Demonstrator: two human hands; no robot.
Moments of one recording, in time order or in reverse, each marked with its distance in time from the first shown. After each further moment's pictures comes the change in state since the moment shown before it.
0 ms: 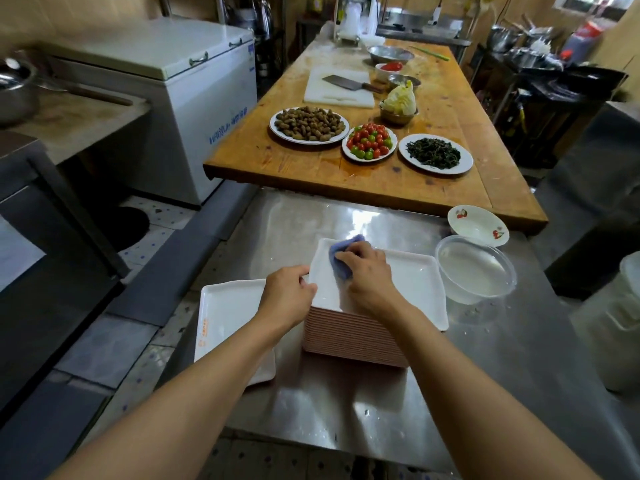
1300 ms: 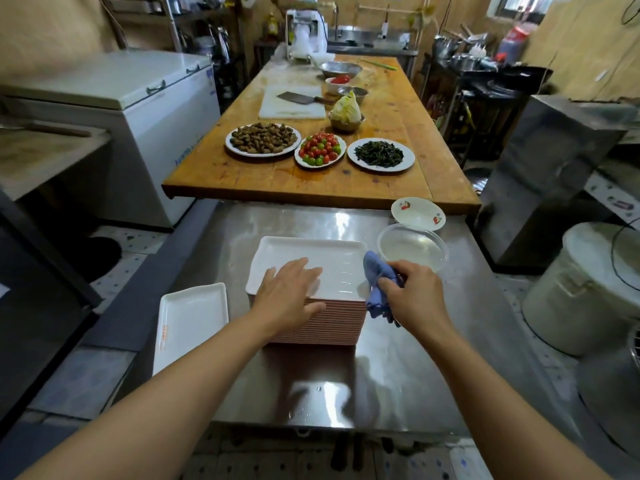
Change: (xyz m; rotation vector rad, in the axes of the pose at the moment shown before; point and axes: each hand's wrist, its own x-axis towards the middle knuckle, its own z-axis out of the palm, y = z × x) left_hand -0.029 0.045 0.055 0.607 -0.203 0.407; right_hand -0.125 0.081 -0.076 0.496 0.347 0.345
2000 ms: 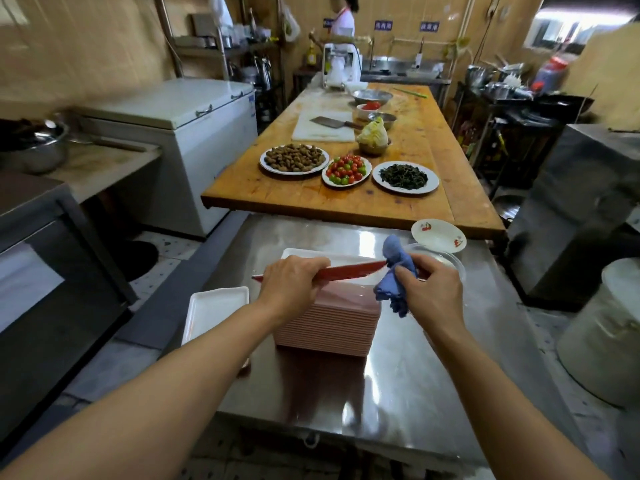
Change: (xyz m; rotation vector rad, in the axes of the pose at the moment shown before) left_hand -0.026 0.024 -0.056 0.018 0.391 0.028; right_hand -0.003 -0.019 -0.018 0.279 0.103 -0.032
